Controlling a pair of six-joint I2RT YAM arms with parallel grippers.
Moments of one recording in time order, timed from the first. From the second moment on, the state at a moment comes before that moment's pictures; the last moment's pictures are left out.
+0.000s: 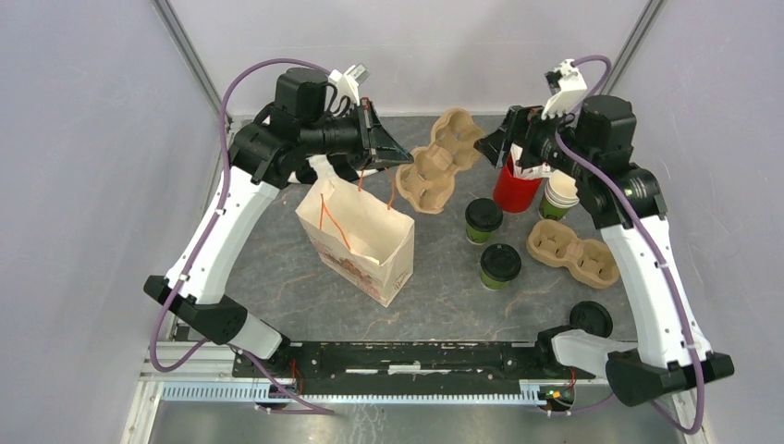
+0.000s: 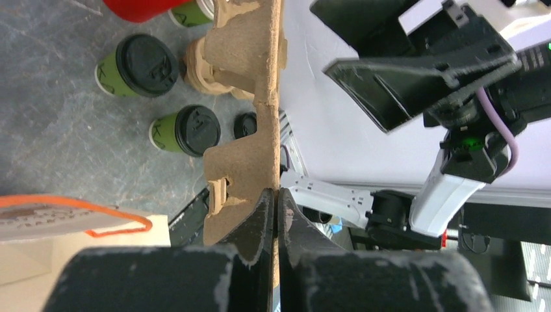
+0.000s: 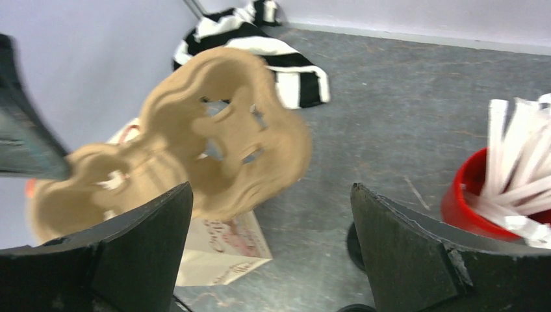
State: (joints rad) left arm -0.55 1.51 1.93 -0.86 0.62 -0.80; right arm 0.25 1.17 1.56 -0.66 -0.34 0.28
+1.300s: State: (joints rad) left arm -0.55 1.38 1.76 -0.81 0.85 -0.55; right arm -0.06 1.04 1.12 0.20 -1.13 1.05
